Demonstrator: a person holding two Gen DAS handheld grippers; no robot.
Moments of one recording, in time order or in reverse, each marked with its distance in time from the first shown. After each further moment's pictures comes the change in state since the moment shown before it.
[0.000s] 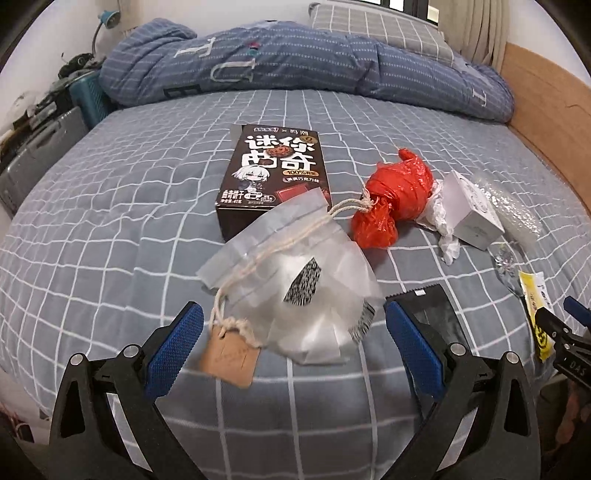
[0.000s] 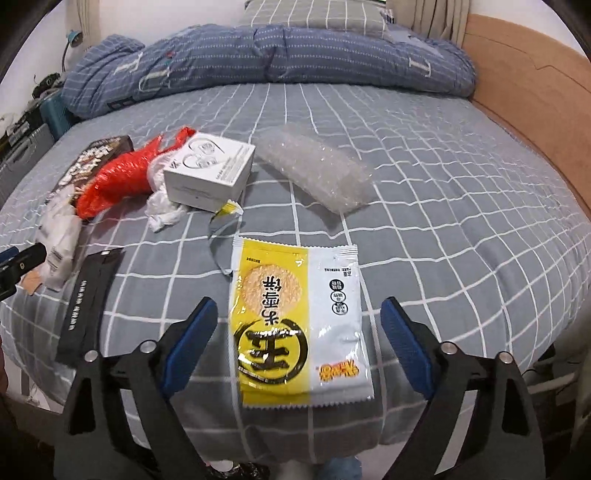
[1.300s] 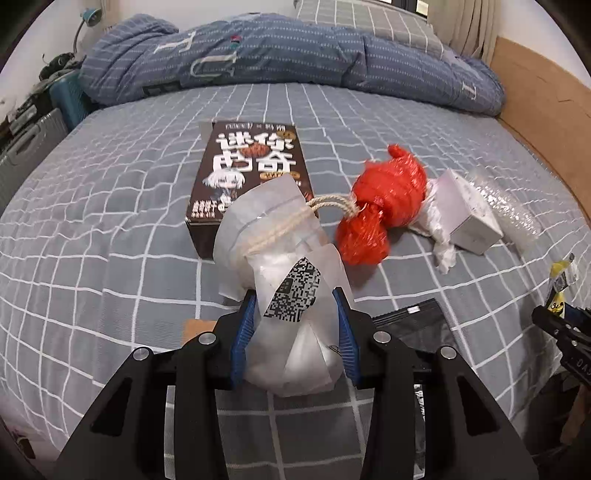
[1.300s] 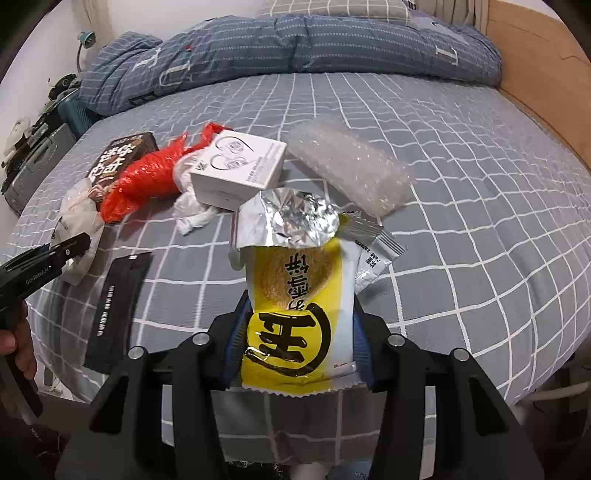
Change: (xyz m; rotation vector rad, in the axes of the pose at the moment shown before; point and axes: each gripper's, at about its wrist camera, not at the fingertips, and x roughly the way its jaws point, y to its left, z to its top) left arm 0.017 -0.010 0.012 0.024 0.019 -0.058; right arm -0.008 0.005 0.015 -0.006 0.027 0.128
